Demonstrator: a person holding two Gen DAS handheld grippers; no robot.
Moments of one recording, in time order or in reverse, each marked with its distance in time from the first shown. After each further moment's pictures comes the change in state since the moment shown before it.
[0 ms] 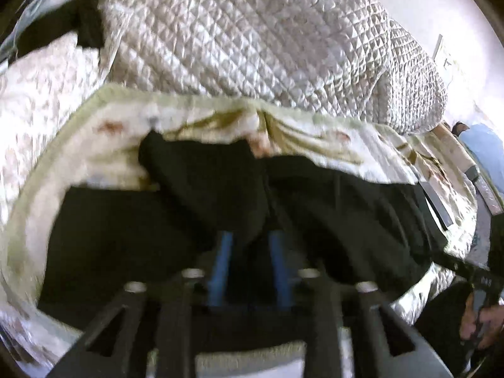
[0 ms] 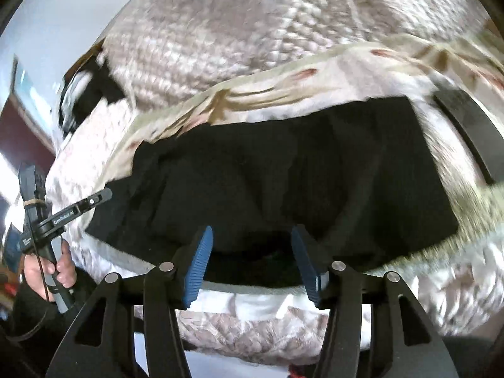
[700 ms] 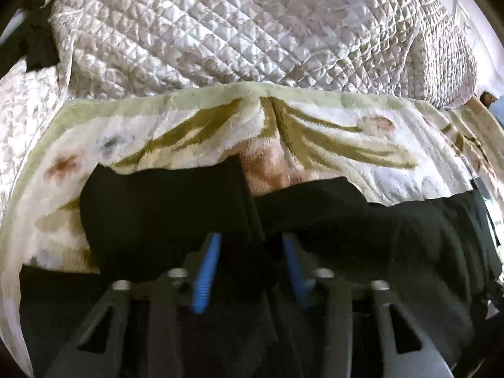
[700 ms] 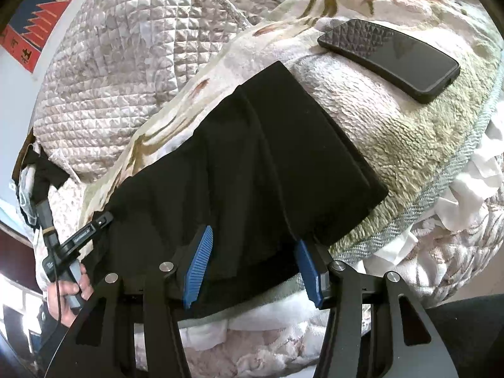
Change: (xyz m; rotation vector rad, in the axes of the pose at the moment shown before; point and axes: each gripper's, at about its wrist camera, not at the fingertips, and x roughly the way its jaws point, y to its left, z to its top) left arm 0.120 -0.024 0.048 0.101 0.098 0.128; right arm 0.006 -0.072 0.001 0.376 -0.063 -0.129
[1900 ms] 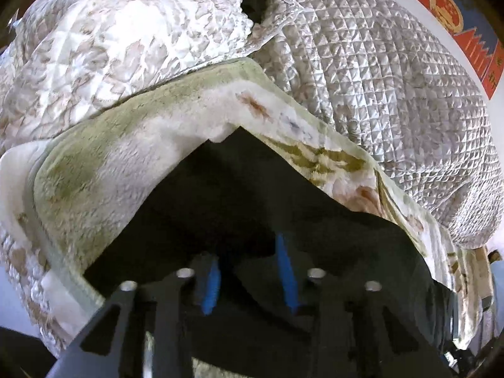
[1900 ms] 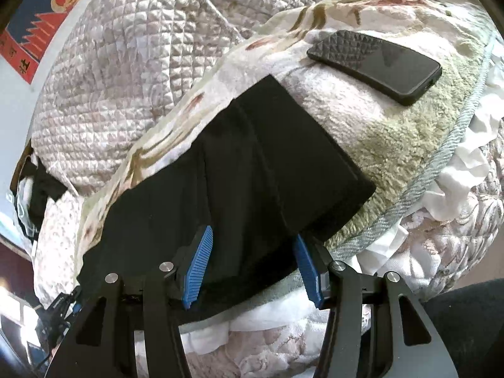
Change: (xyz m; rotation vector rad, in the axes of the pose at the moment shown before) left arm -0.095 0.150 -0.110 -0.621 -0.152 0.057; right arm -0.011 -0.003 -0.008 0.035 -0.077 -0.018
